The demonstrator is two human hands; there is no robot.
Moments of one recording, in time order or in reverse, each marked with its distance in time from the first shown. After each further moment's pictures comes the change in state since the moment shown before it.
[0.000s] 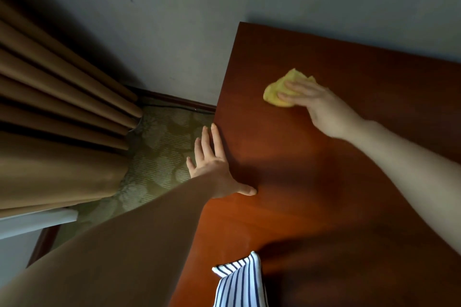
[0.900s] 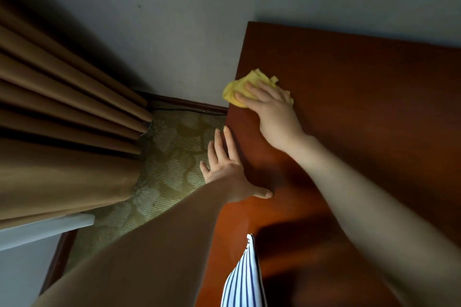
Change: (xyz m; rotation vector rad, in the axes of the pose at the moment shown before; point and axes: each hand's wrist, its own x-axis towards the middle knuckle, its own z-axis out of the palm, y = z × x) left_hand 0.000 -0.001 -0.003 0.000 -0.019 0.007; right_hand 0.050 -0.111 0.049 -0.027 0.154 0.091
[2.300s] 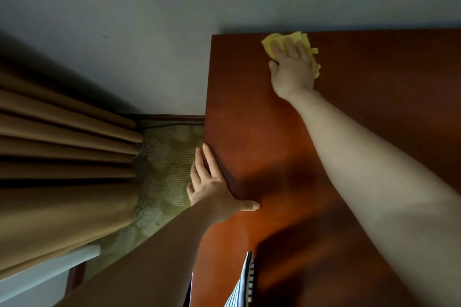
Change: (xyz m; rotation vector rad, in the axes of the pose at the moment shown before) left_hand 0.003 -0.005 0.007 -0.015 0.096 0.013; right_hand 0.050 0.095 -0.036 0.024 0.158 0.588
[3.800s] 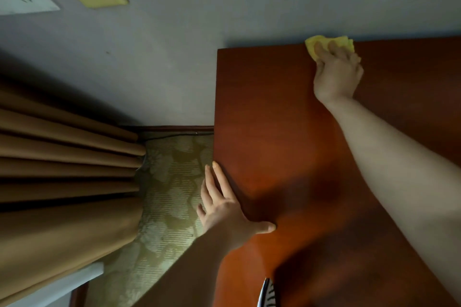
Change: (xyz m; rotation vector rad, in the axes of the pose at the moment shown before) left_hand -0.004 -0.002 0.003 -0.051 0.011 0.003; right_hand 0.013 0.047 -0.017 0.024 0.259 0.183
